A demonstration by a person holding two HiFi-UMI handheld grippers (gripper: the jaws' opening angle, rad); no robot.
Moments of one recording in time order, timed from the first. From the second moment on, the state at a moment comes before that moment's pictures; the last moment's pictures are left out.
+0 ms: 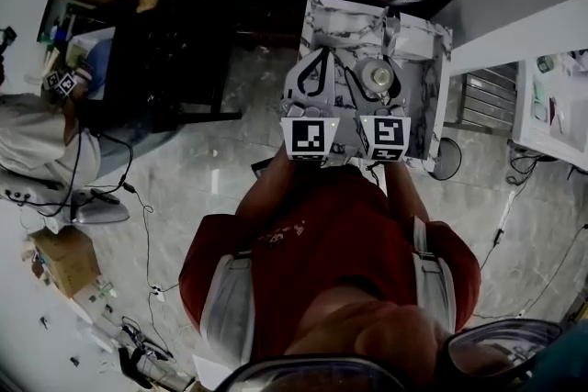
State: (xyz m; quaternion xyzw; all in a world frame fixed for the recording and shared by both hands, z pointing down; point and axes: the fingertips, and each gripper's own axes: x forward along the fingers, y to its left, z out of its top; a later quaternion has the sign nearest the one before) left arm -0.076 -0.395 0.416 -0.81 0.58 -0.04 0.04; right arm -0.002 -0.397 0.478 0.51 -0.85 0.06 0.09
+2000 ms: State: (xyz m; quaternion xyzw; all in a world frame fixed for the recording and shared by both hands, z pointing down) left arm -0.169 -0.471 0.505 -0.81 0.58 -0.07 -0.03; right arm -0.070 -0.555 0.670 0.54 -0.80 0.13 0.24
